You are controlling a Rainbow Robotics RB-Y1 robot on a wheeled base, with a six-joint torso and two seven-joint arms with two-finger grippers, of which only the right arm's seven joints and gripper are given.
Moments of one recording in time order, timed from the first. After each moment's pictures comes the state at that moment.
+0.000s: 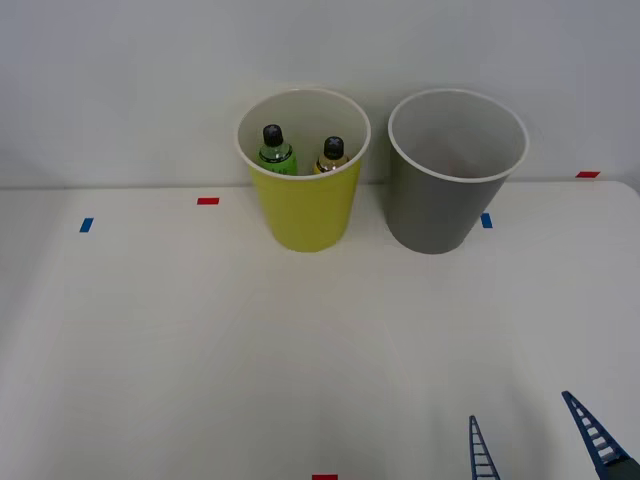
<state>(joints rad) 0.81 -0.06 0.00 -1.69 0.42 -1.08 1.31</state>
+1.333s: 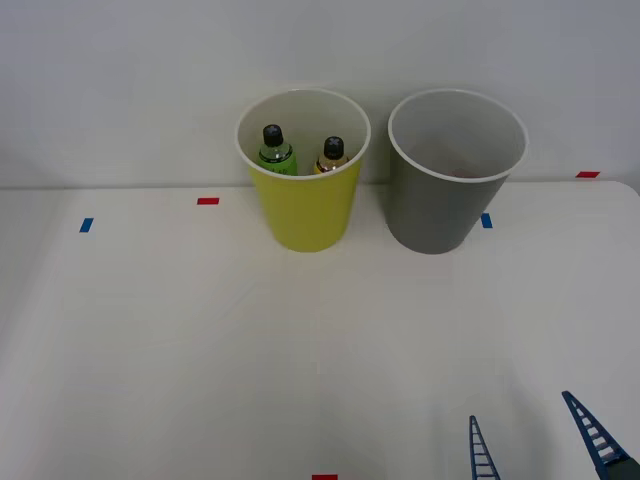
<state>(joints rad) 0.81 -0.06 0.00 -1.69 0.42 -1.08 1.31</state>
